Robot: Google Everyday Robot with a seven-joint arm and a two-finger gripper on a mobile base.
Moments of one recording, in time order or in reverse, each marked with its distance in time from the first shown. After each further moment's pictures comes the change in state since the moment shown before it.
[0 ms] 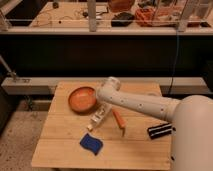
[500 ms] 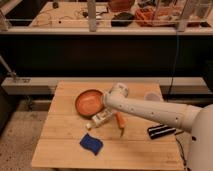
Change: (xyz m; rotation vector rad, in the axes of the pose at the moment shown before) arm -0.026 0.018 -0.030 -0.021 0.017 -0.047
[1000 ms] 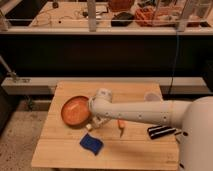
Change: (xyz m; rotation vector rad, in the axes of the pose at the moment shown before) arm -0.044 -0.092 -0.002 0.041 -0.029 -0.168
